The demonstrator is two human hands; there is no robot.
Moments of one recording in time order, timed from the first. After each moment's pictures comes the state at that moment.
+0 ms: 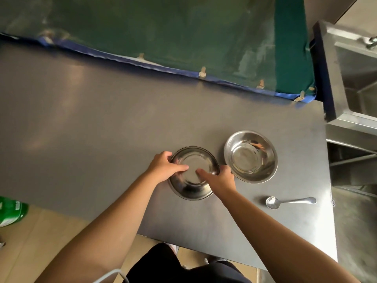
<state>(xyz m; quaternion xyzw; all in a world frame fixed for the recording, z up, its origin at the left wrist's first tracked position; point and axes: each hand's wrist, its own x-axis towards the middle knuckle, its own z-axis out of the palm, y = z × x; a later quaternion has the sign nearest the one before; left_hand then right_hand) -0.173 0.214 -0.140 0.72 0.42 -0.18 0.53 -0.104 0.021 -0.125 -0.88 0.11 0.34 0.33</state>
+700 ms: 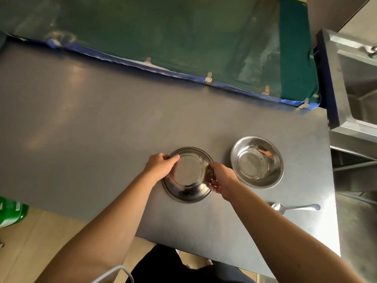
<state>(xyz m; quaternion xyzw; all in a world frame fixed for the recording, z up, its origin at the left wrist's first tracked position) -0.179 0.245 -0.136 0.67 0.47 -0.15 0.55 -0.083 0.051 -0.113 -0.71 0.26 0.42 0.49</state>
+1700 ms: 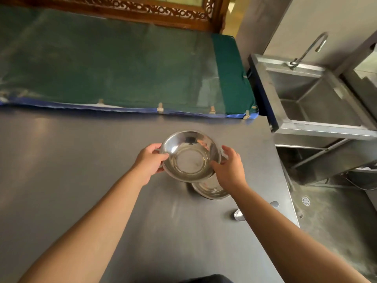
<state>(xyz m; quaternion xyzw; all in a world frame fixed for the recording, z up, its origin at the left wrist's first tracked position) -0.067 0.191 -0.049 0.62 0.35 -0.04 0.70 -0.012 -0.044 -0.025 -0.89 0.01 0.12 0.43</state>
